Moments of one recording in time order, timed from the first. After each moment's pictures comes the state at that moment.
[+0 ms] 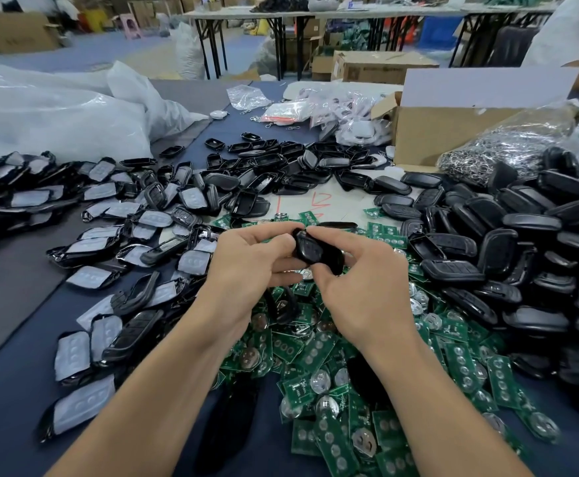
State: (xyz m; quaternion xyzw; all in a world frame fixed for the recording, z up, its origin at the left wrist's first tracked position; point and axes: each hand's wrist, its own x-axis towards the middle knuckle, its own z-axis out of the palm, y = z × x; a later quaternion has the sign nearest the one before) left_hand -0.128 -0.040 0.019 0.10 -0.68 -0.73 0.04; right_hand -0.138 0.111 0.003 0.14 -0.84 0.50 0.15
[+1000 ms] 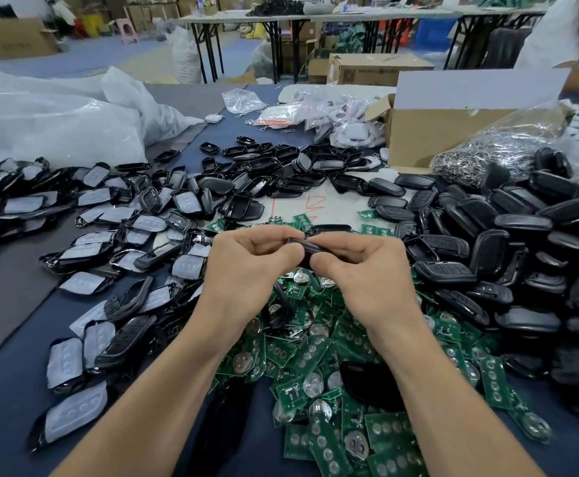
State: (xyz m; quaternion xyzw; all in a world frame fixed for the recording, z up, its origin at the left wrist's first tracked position) left_hand -0.125 -0.031 0.021 0.03 -0.72 -0.68 0.12; right_hand -0.149 0.123 0.009 0.07 -0.74 0.67 0.02
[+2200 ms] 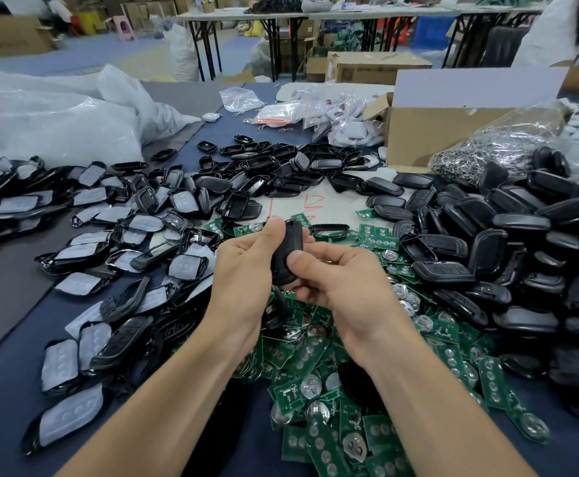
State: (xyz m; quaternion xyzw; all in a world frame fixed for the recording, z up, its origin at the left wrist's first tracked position) left_hand -0.127 -0.017 0.013 0.08 -0.62 -0.77 0.10; right_hand -0.139 0.106 0.014 0.02 -0.59 0.80 -0.15
